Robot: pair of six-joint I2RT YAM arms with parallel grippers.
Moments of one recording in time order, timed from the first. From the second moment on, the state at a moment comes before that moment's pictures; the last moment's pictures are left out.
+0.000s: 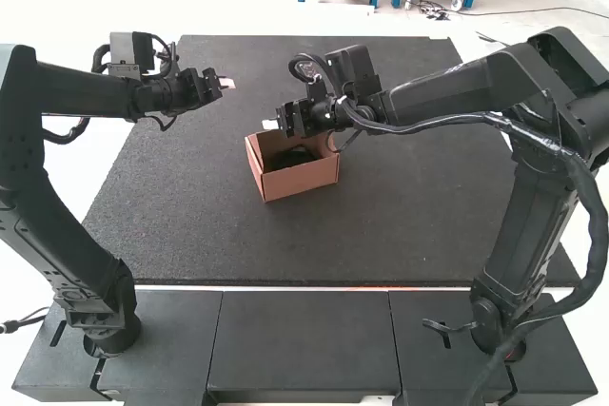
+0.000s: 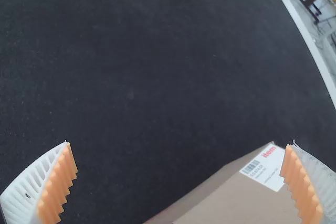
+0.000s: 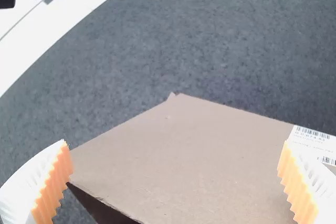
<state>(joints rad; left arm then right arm) -0.01 1.51 0.88 0.13 0.50 -0.36 0.65 1.73 1.03 0.18 -0.34 0.11</state>
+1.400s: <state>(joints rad) 0.05 1.29 0.82 0.10 0.50 -0.29 0.66 1.56 0.84 0.38 -0.27 0.17</state>
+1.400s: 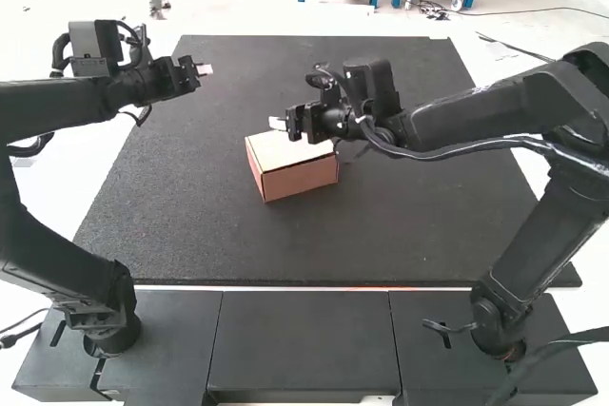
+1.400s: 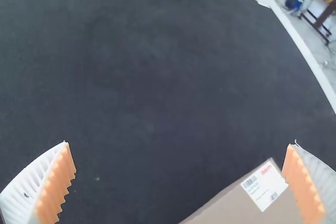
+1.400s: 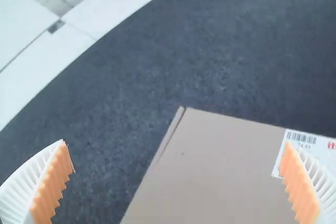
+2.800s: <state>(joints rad) -0.08 0.38 0.15 0.49 -0.08 -0.01 0.21 0.59 0.01 0.88 0.18 -0.18</state>
